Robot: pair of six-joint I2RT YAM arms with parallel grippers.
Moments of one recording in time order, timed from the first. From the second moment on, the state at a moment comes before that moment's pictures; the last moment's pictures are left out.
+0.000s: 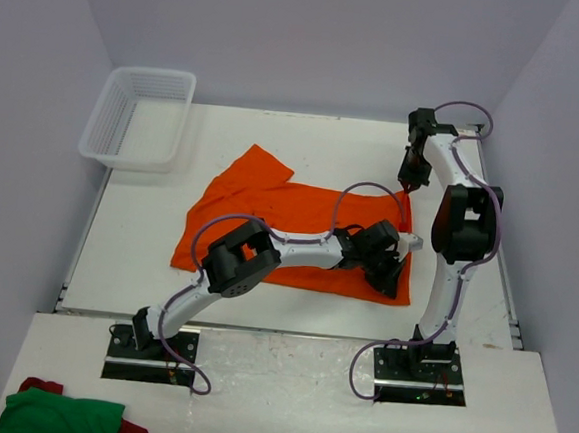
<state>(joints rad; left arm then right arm) -1.13 2.38 1.76 -0.15 0.44 -0.47 0.05 2.16 1.86 -0.99 0.22 0.37</state>
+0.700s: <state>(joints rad) -1.13 2.15 1.66 -0.32 0.04 -0.36 0.05 2.17 1.90 -0.98 0.22 0.33</state>
